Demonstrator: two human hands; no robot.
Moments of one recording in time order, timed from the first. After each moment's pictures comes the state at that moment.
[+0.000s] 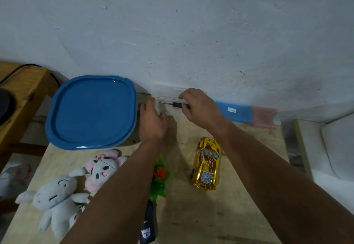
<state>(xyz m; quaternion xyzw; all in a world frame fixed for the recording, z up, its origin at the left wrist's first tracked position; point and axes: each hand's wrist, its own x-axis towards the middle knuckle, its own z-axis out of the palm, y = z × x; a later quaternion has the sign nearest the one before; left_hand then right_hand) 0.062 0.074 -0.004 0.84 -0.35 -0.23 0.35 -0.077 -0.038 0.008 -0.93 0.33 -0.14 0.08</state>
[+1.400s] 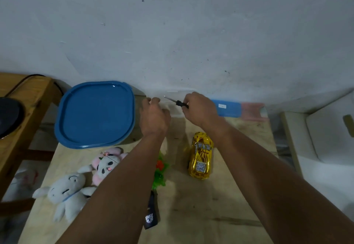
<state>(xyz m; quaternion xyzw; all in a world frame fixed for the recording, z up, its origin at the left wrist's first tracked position) 0.041 0.070 0.039 0.86 -0.40 -0.20 0.27 -0.090 -0.016 0.052 -0.85 0.50 -0.02 0.14</state>
